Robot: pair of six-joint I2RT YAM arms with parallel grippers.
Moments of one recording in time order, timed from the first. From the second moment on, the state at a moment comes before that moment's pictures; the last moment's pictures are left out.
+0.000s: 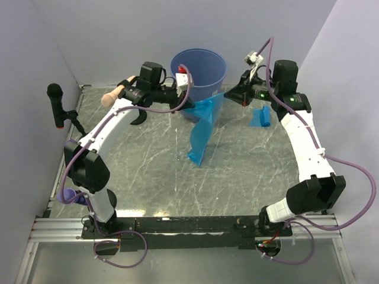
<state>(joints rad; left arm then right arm) -0.47 1.79 1.80 -0.50 0.83 0.47 0.11 1.46 1.61 -0.53 -0.89 -0.14</state>
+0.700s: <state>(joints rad) -0.35 1.77 1.71 -0.14 1.22 -0.10 0.13 1.50 1.62 -0.50 -0.60 -0.14</state>
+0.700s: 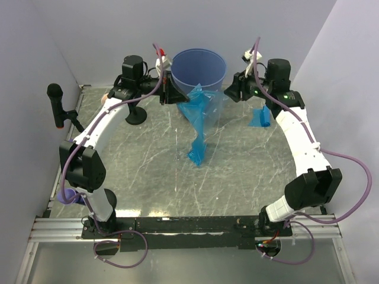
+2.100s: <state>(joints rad) -0.33 1.74 1.54 0.60 1.43 -0.78 0.44 1.51 1.56 -0.24 -0.78 -0.19</state>
